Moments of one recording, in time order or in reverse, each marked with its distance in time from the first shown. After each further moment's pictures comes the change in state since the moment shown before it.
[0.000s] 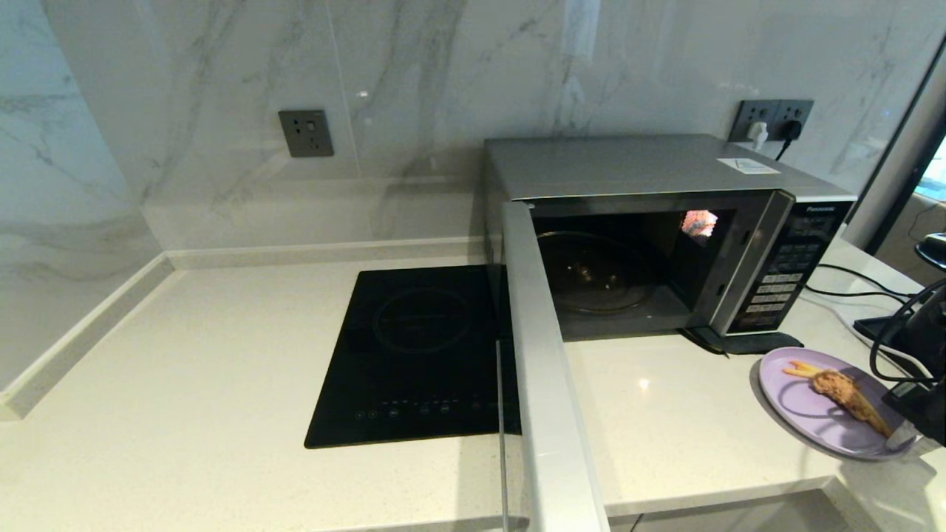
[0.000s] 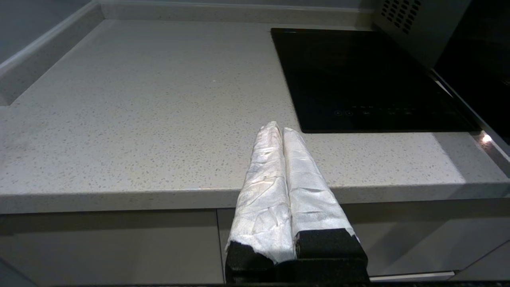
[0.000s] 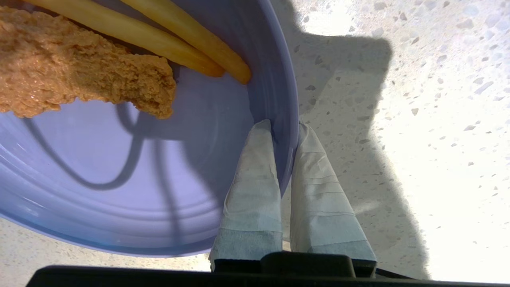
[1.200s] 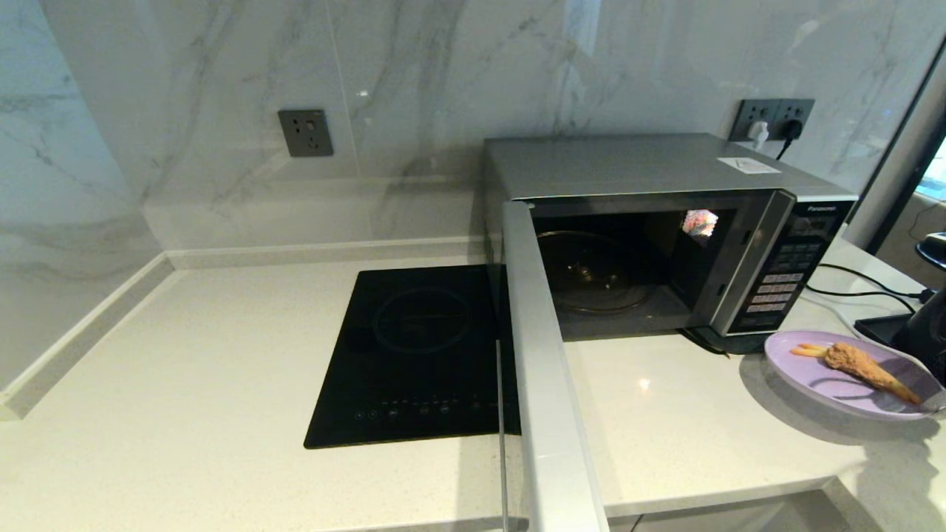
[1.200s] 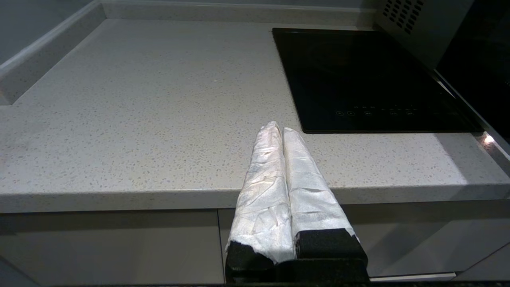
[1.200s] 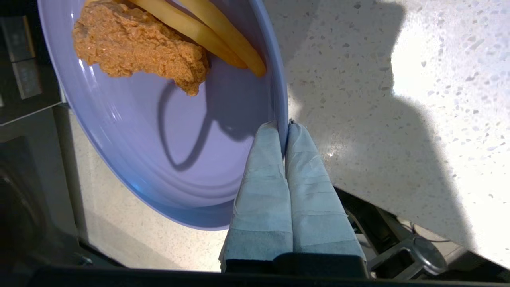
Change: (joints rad) left arm 0.000 0.000 0.000 0.000 0.000 0.000; right arm -0.064 -0.247 0.039 -0.001 0.183 0.023
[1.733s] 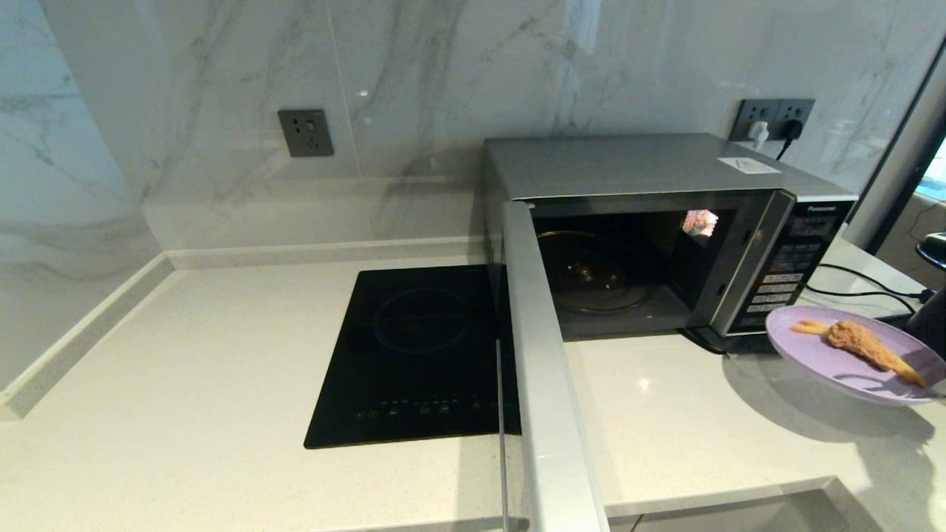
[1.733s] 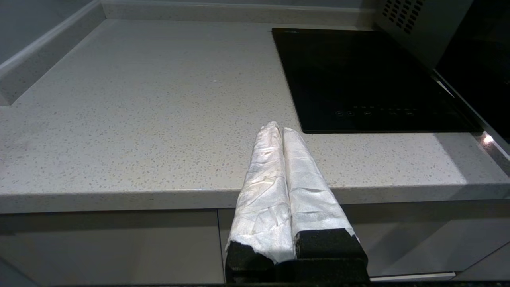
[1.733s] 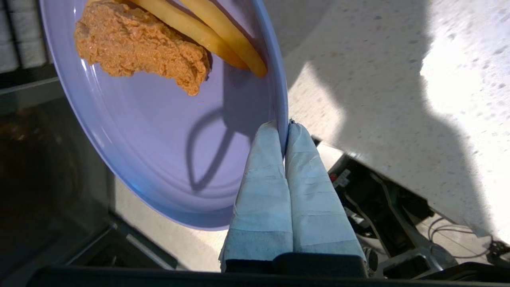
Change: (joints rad) left arm 0.000 0.000 0.000 0.000 0.000 0.000; right arm 0.000 -0.122 0.039 0.007 0.091 -0.006
